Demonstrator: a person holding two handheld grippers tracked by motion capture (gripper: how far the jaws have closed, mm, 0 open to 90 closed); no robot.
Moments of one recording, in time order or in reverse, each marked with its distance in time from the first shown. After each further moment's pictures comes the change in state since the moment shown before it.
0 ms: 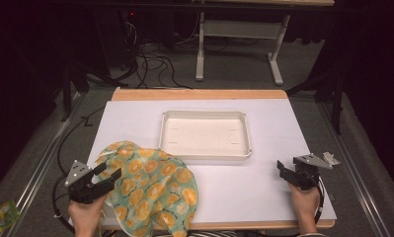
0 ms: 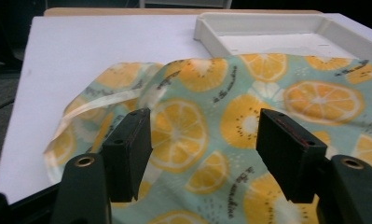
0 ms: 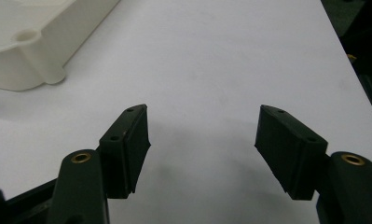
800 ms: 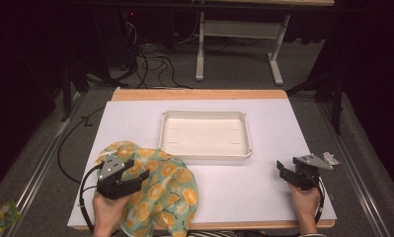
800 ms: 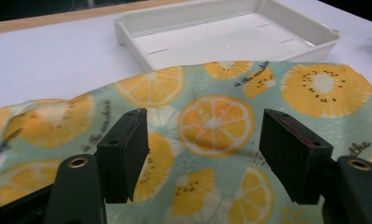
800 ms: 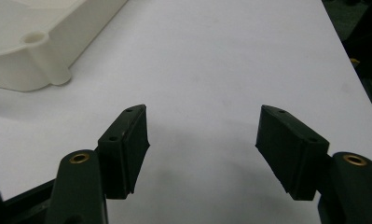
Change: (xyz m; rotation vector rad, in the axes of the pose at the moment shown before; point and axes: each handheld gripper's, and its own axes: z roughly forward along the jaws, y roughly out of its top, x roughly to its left) left arm -0.063 0.023 0.032 0.075 -0.134 0.144; right arm 0.001 -0.001 -0.001 -0.012 0.012 -0.005
